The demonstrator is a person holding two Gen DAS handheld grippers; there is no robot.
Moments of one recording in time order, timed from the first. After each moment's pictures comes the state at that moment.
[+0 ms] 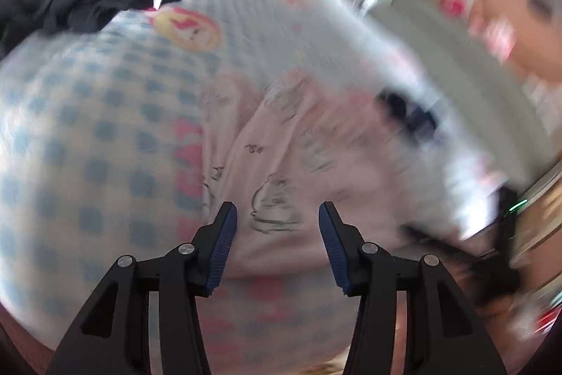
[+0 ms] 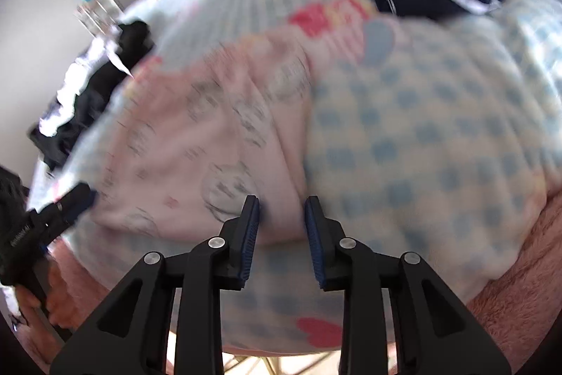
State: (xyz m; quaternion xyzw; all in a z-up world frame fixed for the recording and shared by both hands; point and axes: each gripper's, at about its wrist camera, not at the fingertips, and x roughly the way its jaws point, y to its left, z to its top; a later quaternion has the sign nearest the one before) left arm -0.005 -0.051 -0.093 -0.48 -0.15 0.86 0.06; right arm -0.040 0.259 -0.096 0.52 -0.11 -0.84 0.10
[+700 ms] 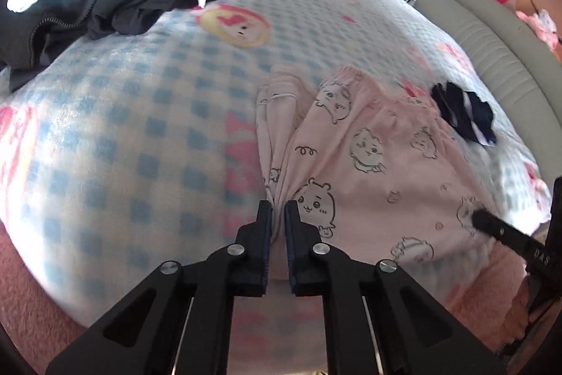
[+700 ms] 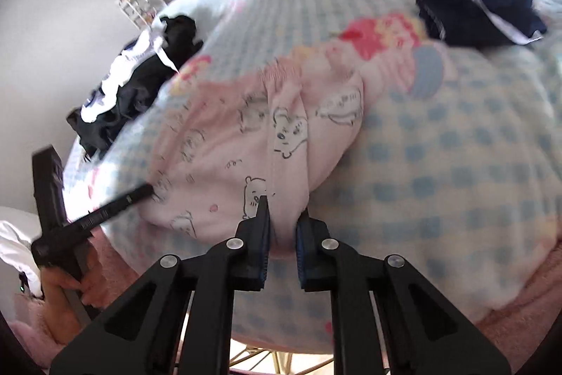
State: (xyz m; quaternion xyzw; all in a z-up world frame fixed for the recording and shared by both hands) left arm 0.016 -0.054 -0.079 -0.47 -0.18 0.86 0.02; right arm -0.037 0.265 -0.047 0.49 -0.11 -0.84 0.21
